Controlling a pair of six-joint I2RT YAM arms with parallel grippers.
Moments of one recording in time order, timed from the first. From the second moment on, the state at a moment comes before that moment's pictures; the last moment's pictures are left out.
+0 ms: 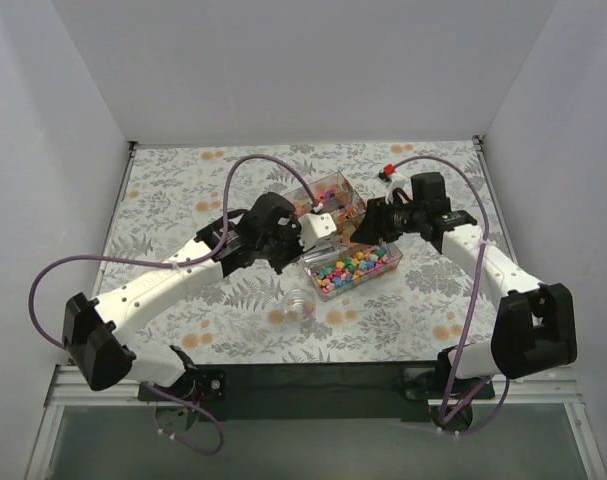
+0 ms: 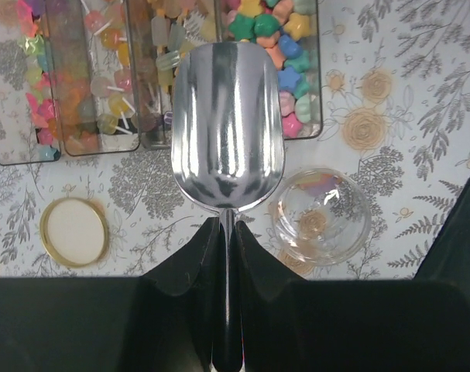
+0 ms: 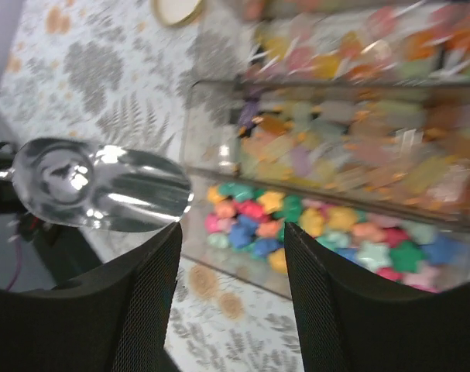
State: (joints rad) left arm -0.85 1.33 1.20 -0.66 0.11 0.35; right arm 0.31 1.36 0.92 -0.29 -0.73 0.20
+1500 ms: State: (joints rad) left arm -0.81 2.04 1.98 -1.19 -0.07 0.42; right arm 0.28 1.87 1.41 -0.54 -0.20 -0.13
